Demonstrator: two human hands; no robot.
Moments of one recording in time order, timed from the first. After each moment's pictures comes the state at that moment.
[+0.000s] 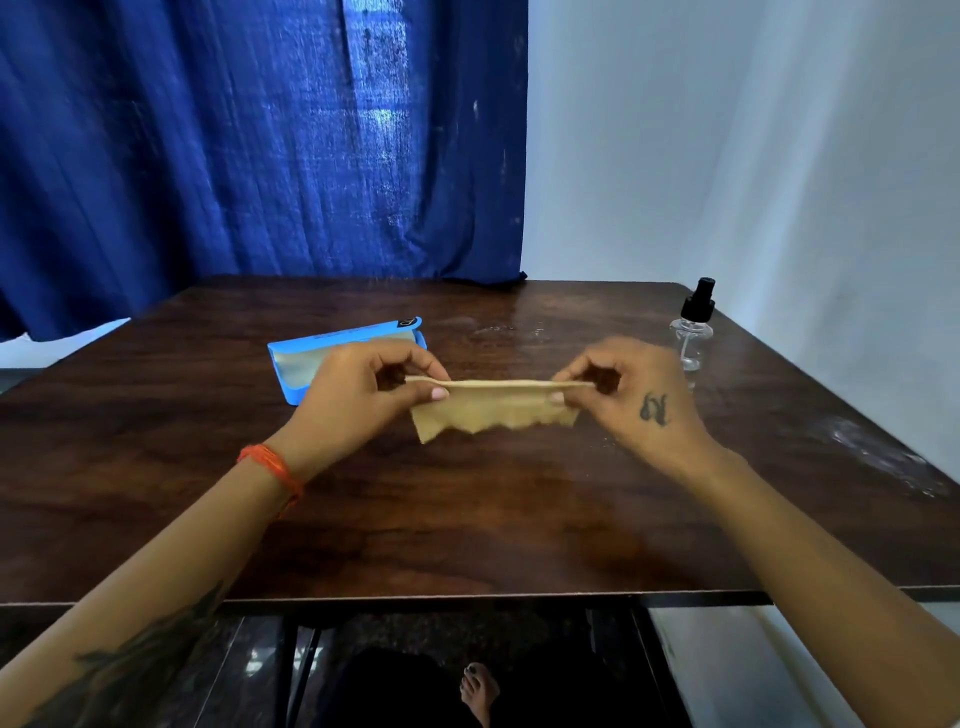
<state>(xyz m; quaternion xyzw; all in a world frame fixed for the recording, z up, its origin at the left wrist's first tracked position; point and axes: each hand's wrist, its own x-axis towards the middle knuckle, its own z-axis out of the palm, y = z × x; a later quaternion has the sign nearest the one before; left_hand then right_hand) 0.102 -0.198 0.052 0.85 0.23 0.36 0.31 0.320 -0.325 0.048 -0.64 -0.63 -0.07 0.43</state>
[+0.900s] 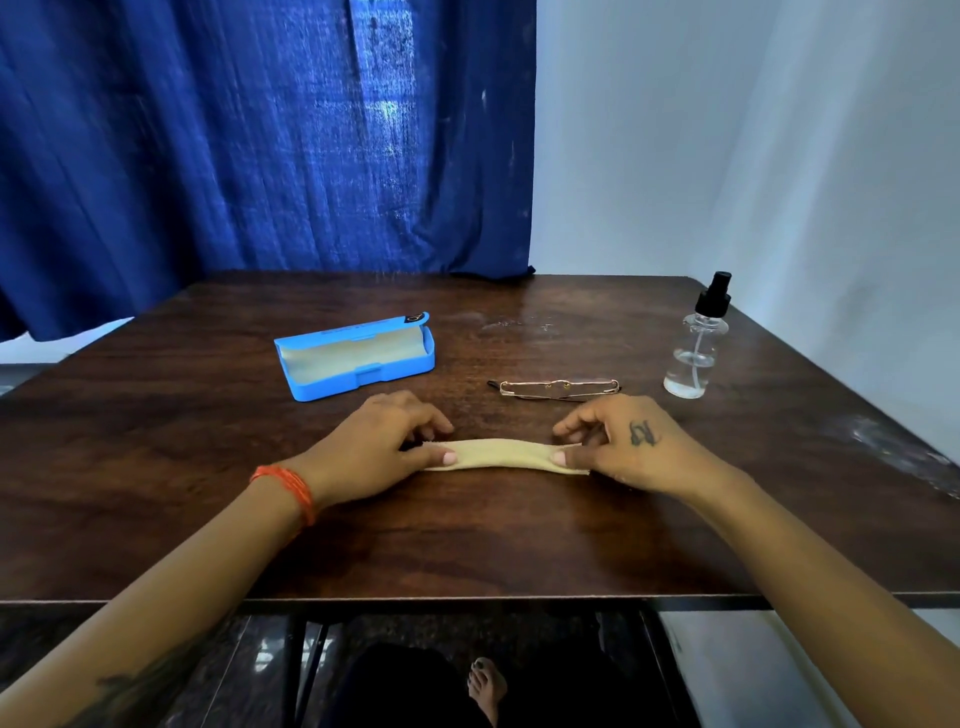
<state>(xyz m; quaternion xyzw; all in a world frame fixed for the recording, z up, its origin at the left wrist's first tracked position) 0.102 -0.184 0.017 0.94 0.27 0.12 0.17 0.314 -0.325 0.031 -0.76 -0.58 0.13 0.24</state>
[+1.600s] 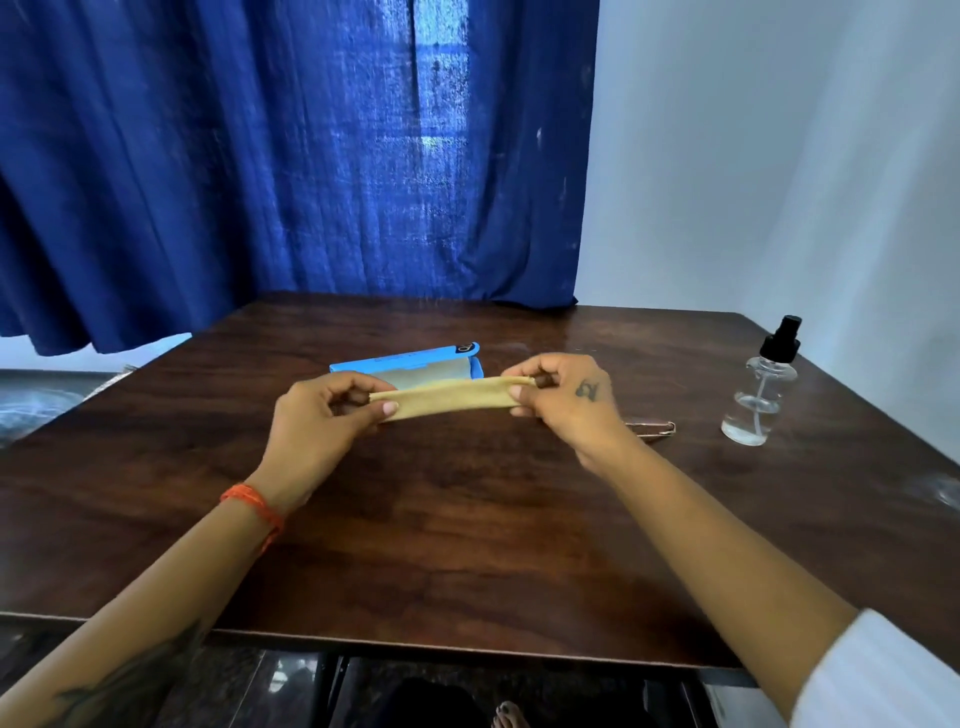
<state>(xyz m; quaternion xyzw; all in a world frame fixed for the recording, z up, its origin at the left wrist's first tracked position) 0.048 -0.148 0.025 0.72 0.38 0.47 0.34 0.259 -0.227 0.044 -0.67 -0.46 0.21 0.54</state>
